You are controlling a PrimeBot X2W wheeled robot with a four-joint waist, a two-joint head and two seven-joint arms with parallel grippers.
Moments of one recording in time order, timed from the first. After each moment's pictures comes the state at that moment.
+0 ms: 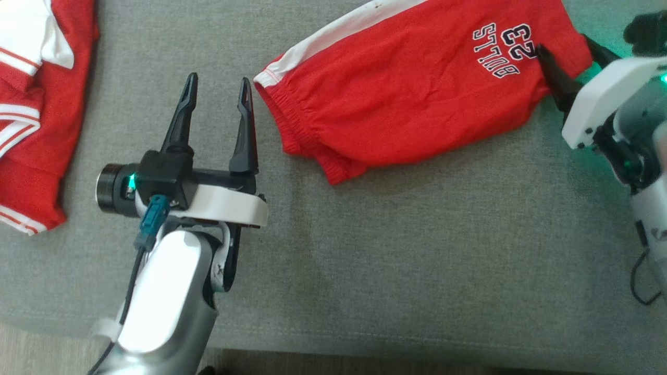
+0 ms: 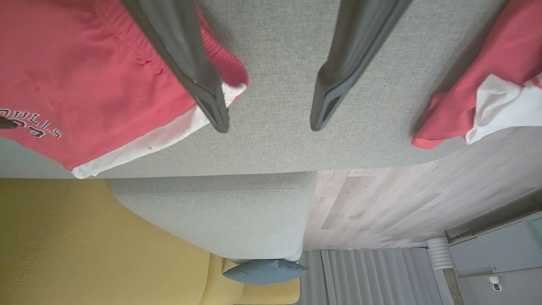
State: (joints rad) left arm -0.40 0.12 -0.40 0.13 -0.19 0.25 -0.26; right arm -0.71 -0.40 0.30 0.48 0.47 0.13 0.36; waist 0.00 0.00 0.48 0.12
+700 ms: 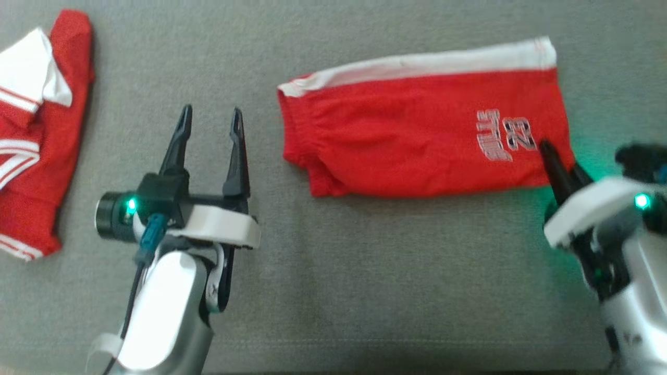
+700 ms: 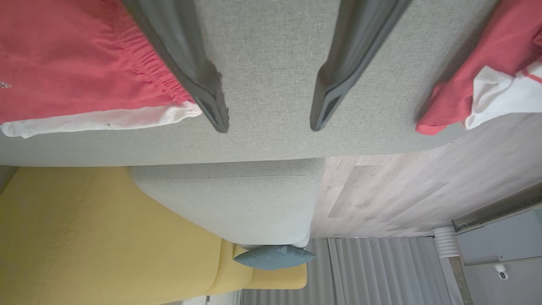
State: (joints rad) left arm -0.34 0.10 -0.35 0.17 -0.17 0.22 -0.26; right arm -0.38 -0.30 0.18 0.41 0.56 0.13 0.15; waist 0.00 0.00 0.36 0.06
